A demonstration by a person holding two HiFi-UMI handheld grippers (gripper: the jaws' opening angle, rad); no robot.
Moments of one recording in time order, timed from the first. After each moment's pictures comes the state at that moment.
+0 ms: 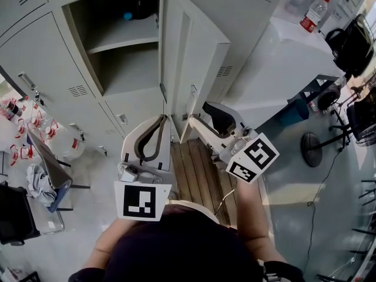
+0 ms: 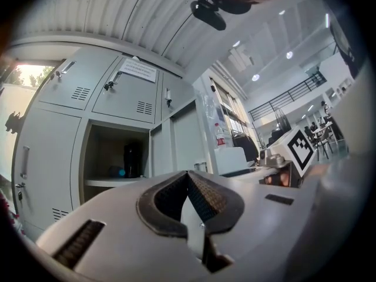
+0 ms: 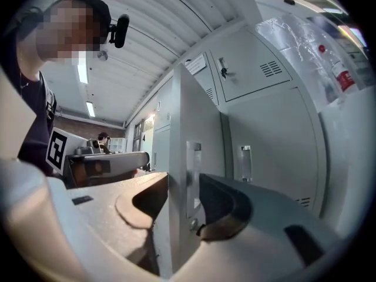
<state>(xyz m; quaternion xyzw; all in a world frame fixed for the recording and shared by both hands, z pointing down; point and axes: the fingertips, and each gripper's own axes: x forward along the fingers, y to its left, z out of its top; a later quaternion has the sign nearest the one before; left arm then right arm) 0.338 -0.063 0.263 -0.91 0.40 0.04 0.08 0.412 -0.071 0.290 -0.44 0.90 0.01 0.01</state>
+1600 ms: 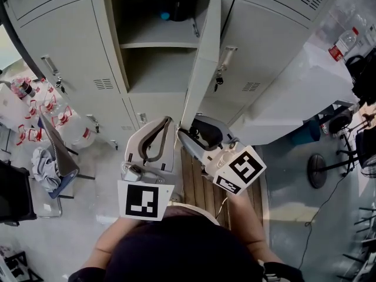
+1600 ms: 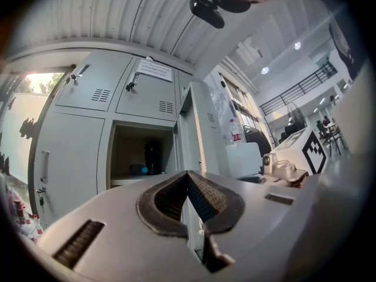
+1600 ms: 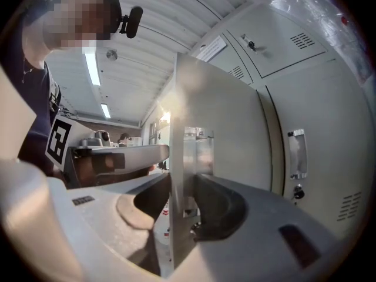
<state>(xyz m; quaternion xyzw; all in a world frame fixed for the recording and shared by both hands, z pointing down) 0.275 -0.097 0.264 -0.89 0.45 0.03 0.07 0.307 -0.099 0.302 -0.36 0.93 0.01 0.00</state>
